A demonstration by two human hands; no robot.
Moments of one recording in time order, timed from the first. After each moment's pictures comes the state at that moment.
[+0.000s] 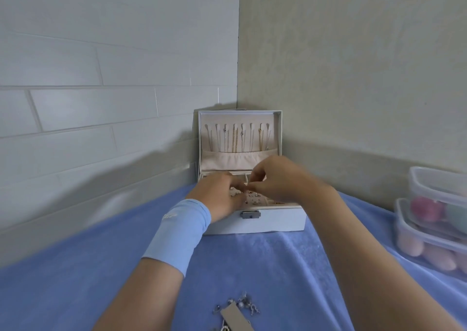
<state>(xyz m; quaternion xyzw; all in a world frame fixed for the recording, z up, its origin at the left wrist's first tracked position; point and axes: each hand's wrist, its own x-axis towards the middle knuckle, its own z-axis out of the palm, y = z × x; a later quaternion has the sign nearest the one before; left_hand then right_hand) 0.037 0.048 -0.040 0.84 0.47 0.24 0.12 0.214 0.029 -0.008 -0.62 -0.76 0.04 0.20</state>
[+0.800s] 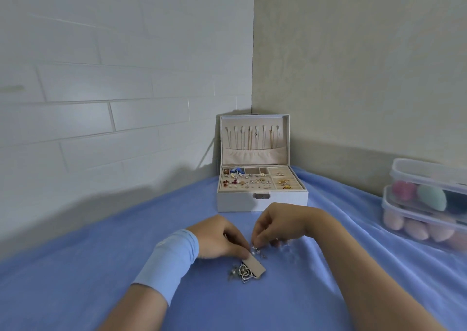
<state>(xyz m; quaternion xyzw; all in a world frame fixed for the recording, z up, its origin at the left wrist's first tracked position) -0.023 -0.077 -0.067 0.82 0.48 0.09 0.31 0.187 -0.069 -0.052 -0.55 -0.76 0.35 0.05</state>
